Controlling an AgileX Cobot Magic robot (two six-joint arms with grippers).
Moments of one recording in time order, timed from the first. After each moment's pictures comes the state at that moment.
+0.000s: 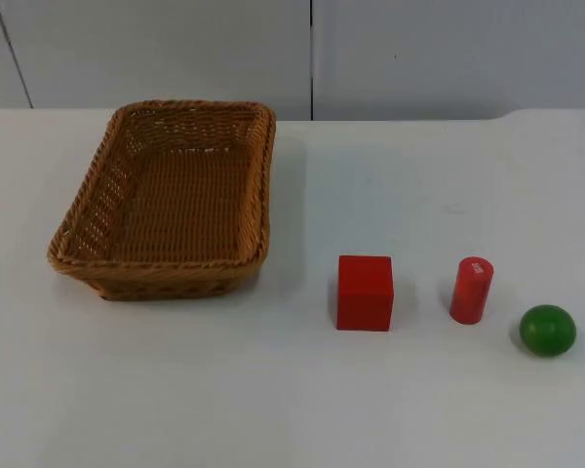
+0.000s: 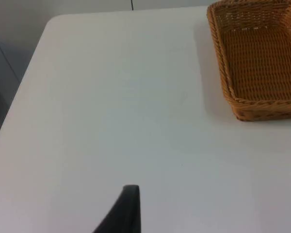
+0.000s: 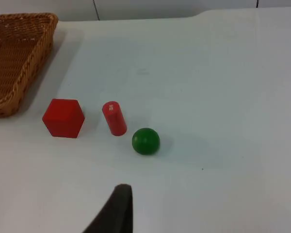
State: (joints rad) right arm 0.10 0.00 -0.52 0.06 1.08 0.05; left arm 0.03 0.00 -0.50 0.01 1.09 0.03
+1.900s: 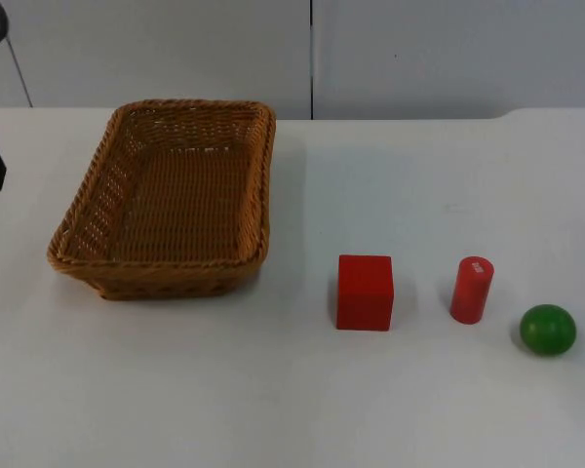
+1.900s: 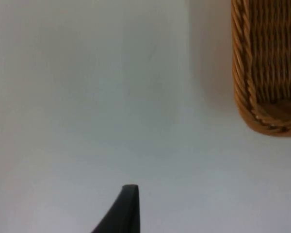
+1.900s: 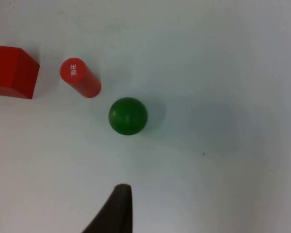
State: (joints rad) right arm 0.10 0.98 -0.70 0.06 0.76 0.01; left arm 0.03 1.50 -0.97 -0.14 0.74 0.11
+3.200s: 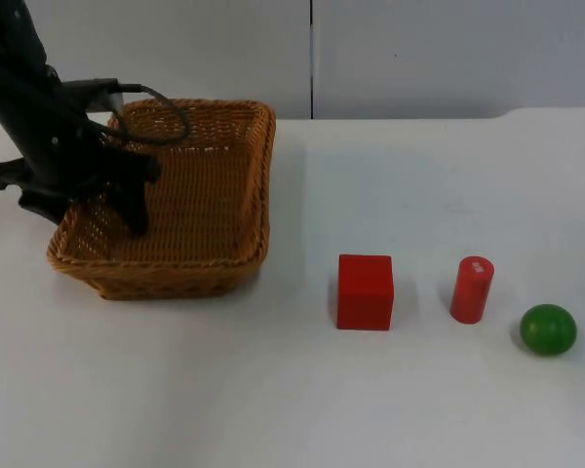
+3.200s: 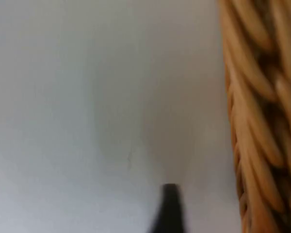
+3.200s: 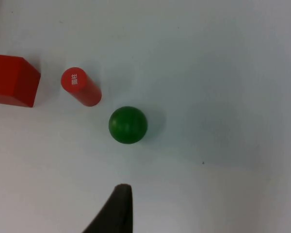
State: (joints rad) right arm 0.10 0.98 -0.70 0.06 0.74 0.01; left arm -0.05 2.32 -1.64 -0.25 0.83 0.23
